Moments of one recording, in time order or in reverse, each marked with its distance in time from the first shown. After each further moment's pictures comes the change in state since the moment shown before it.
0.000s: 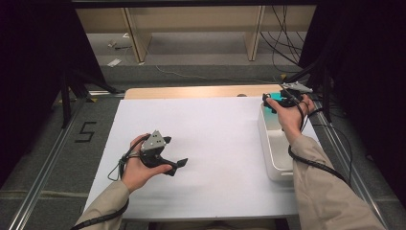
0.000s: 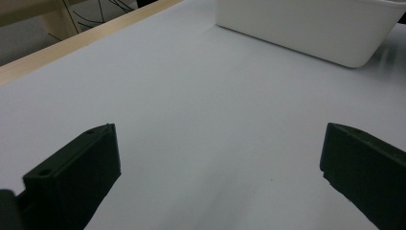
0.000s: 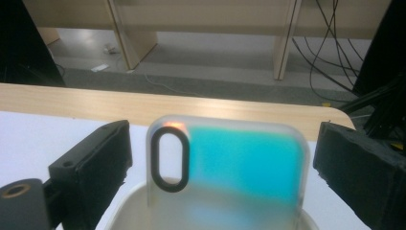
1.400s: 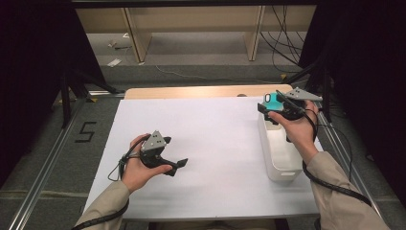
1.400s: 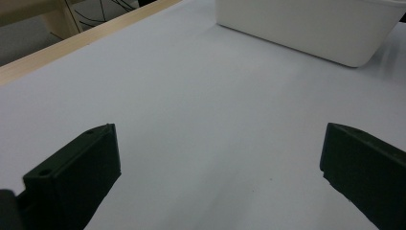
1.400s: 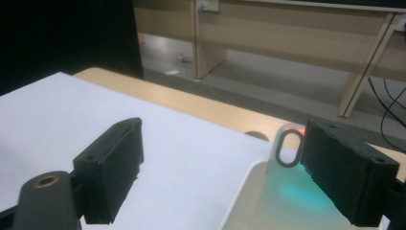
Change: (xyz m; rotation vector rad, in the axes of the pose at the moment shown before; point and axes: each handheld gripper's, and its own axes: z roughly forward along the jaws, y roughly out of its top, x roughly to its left) left arm -0.002 0.001 -0.001 0.004 0.007 -0.001; right arm 0.034 0.006 -0.080 -0.061 0.286 -0.159
